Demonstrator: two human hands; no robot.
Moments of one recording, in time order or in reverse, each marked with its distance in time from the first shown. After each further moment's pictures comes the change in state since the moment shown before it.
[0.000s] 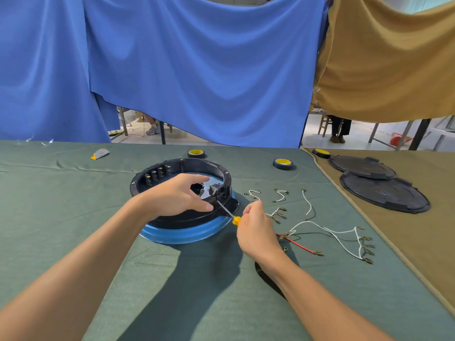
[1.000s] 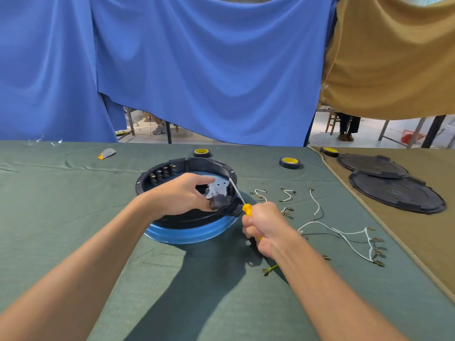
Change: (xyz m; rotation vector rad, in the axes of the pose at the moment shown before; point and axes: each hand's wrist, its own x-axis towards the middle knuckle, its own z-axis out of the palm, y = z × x) left_hand 0.002 0.000 0.000 0.041 -0.019 0.009; right_hand 0.012 -0.024 -0.012 0.708 -0.113 0.459
